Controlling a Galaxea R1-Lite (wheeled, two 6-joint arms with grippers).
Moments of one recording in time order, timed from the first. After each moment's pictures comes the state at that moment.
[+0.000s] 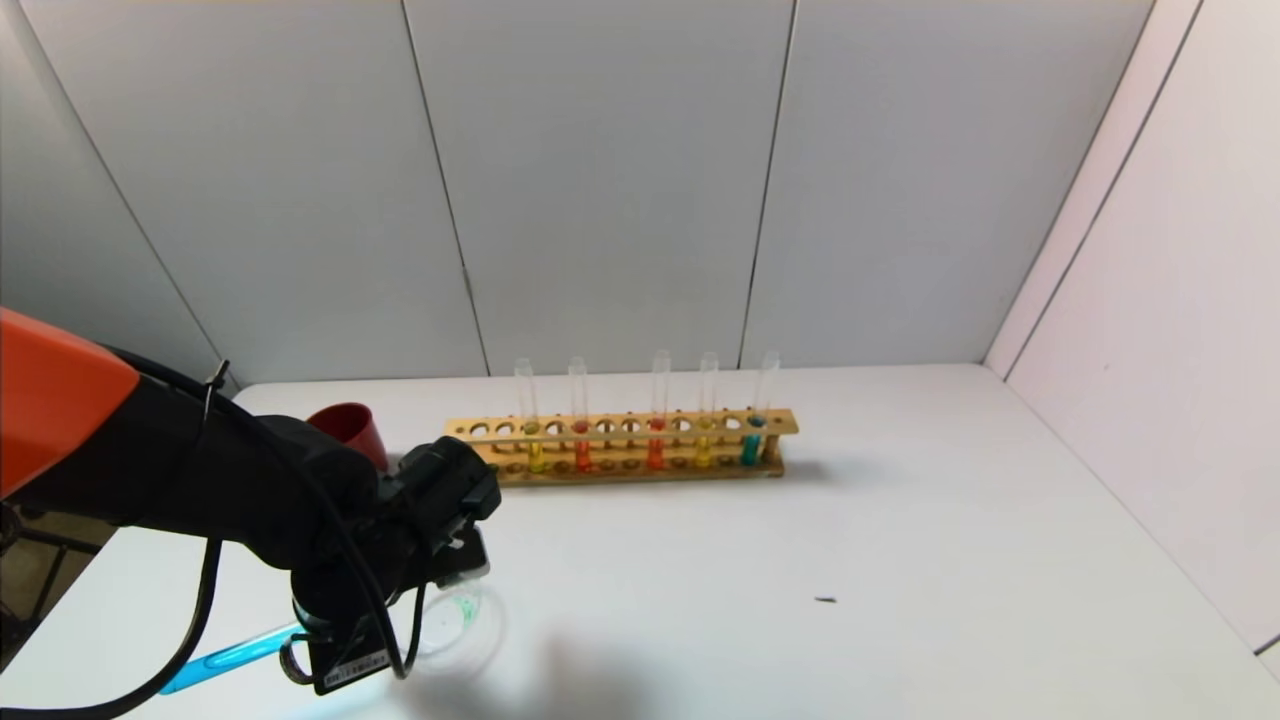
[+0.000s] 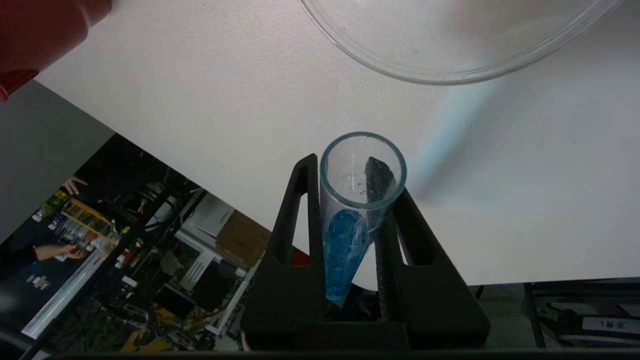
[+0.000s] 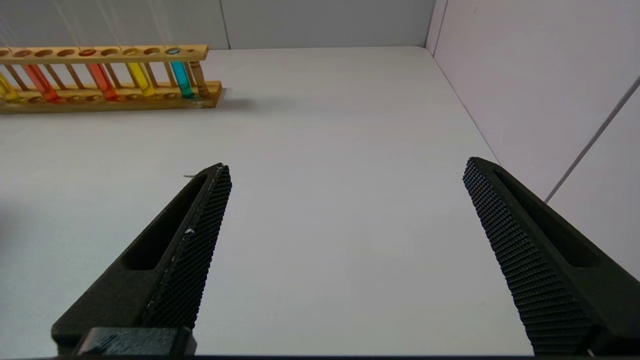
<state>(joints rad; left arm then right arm) -0.52 1.88 -0.93 0.49 0.57 0.51 0.00 0.00 -0.01 0.03 -0.01 0.01</state>
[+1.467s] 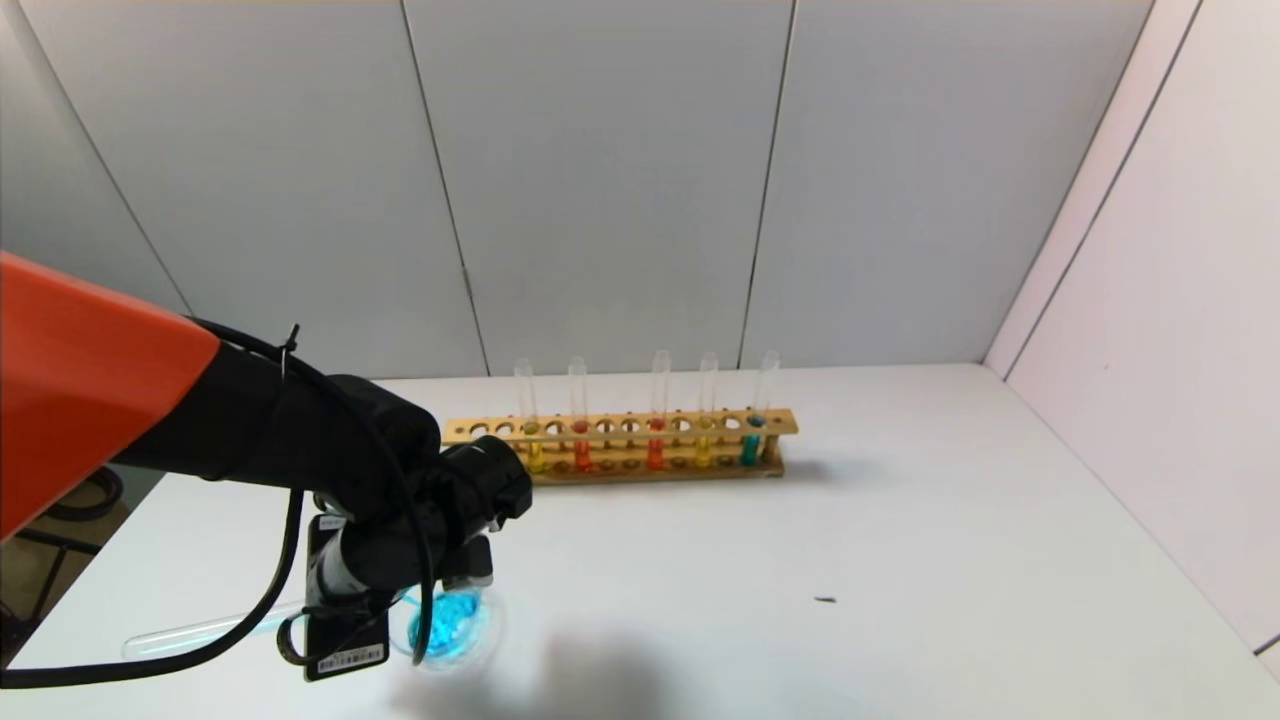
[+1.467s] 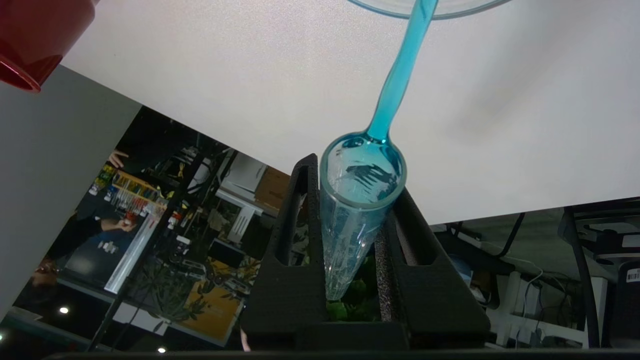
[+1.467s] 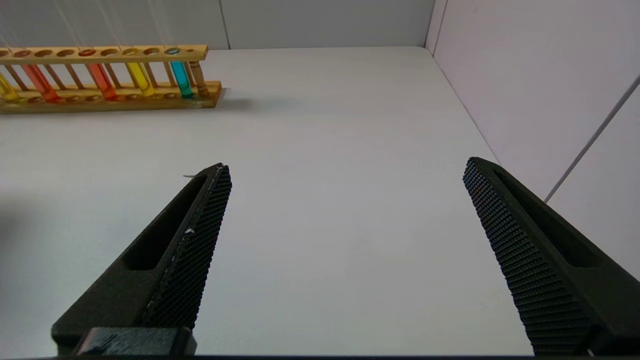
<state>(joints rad) -0.56 1.97 -1.13 0.81 0.65 0.51 0.00 0.00 -0.01 0.03 -0.01 0.01</state>
